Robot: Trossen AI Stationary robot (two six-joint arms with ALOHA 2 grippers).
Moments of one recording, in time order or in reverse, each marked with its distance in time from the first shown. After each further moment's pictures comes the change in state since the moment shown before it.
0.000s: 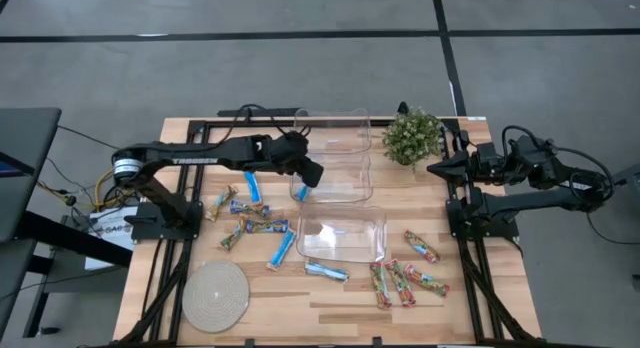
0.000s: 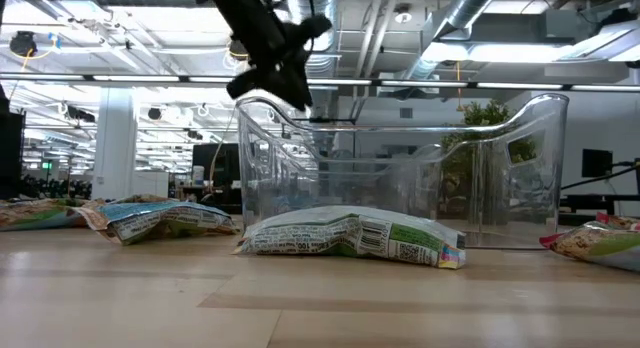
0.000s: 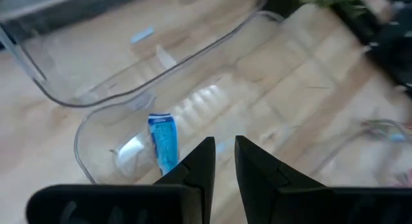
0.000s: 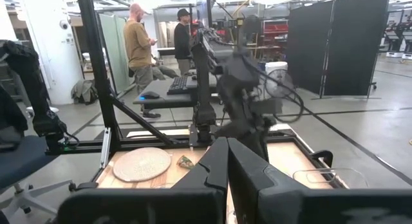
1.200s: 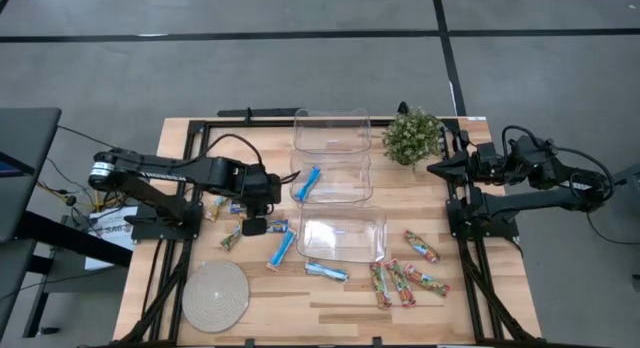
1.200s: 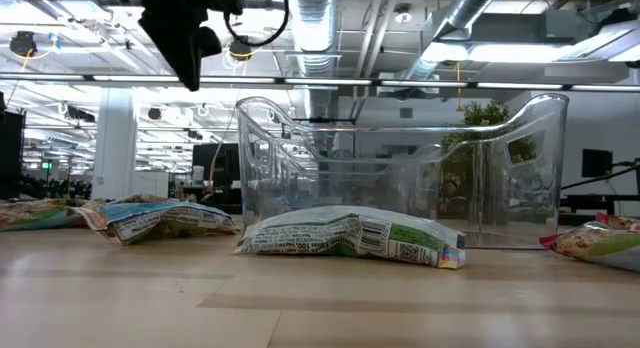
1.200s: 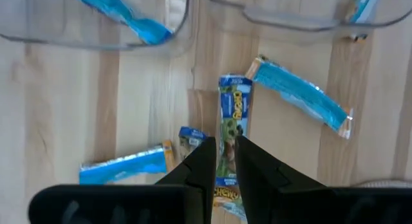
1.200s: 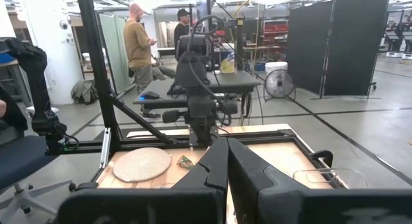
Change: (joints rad) left arm -0.266 -0.178 -0.051 -0.573 0.113 0.551; right arm 0.000 0.000 0.000 0.000 0.000 0.000
